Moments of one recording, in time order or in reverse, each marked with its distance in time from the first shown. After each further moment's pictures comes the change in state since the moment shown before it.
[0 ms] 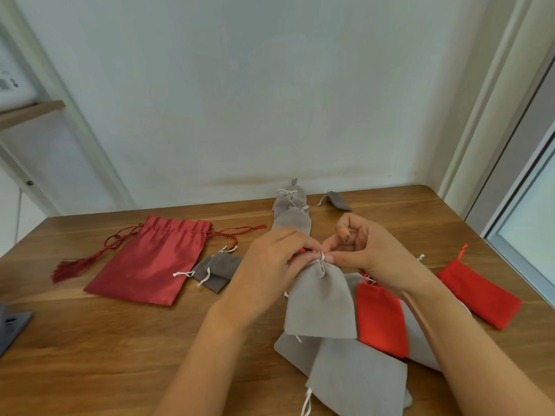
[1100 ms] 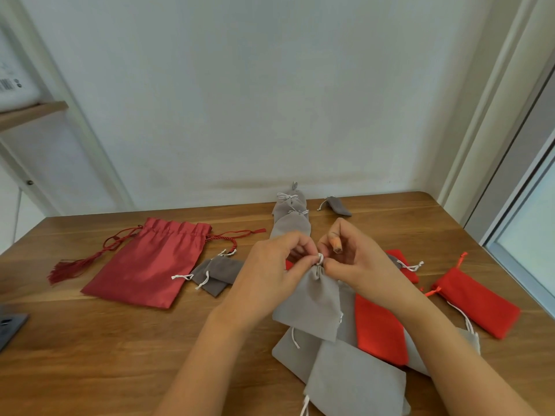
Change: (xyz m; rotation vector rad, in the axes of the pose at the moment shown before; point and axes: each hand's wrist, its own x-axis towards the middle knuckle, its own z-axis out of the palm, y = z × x) left_hand 0.003 0.012 -0.004 -0.189 -0.087 -0.319; right_hand 0.002 0.014 0.009 -0.240 -0.020 -0.200
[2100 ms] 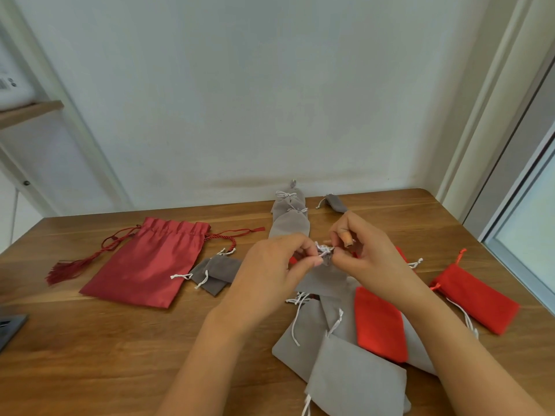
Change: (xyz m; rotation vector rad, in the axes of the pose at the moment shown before) left_hand -0.001 -0.003 0.000 0.098 -0.041 0.049; right_hand -0.001 -0.008 -0.007 -0.367 0.142 -0.108
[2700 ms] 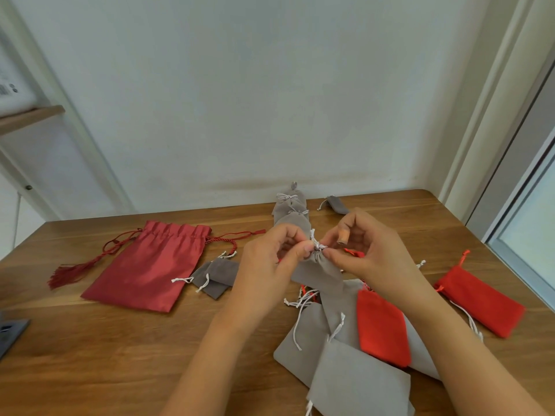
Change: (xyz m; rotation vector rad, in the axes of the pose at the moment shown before) left_hand 0.002 0.001 0.003 -0.331 0.153 -0.118; right_hand -0.002 -0.011 -0.002 0.151 0.061 0.057
